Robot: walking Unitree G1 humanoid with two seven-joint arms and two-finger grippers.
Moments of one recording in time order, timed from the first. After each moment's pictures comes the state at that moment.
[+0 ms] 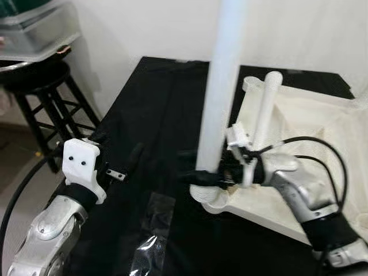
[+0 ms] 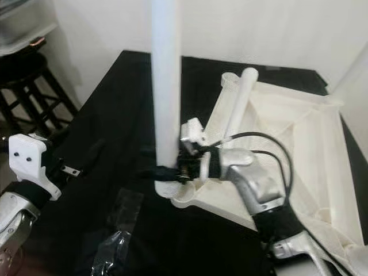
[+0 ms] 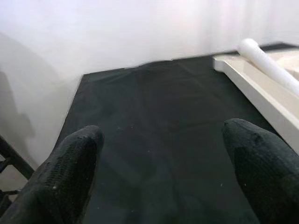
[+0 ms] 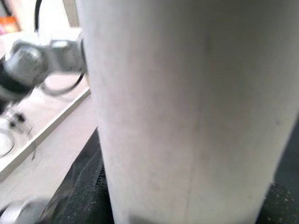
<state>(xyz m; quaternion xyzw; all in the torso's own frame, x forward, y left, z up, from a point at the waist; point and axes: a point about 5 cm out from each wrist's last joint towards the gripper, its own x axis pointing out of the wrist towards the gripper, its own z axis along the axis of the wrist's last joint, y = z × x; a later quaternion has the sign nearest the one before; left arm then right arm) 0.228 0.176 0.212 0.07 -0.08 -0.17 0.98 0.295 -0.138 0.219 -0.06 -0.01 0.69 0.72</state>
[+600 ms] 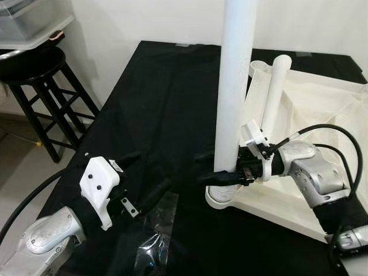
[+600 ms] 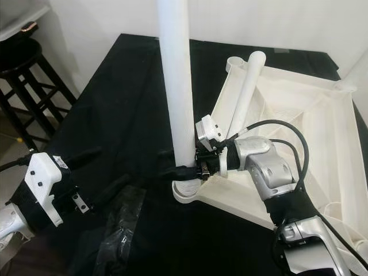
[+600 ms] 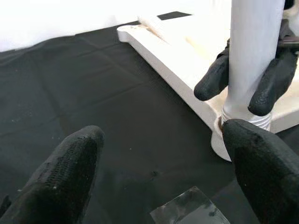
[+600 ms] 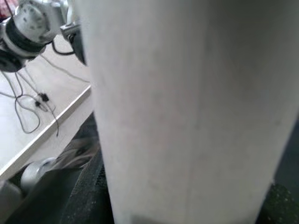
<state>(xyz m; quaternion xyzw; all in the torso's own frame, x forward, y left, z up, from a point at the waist) 0.204 0.158 0.213 0.09 -0.05 -0.33 0.94 0.308 -0.149 0.220 -0.10 0.02 0.72 0.69</state>
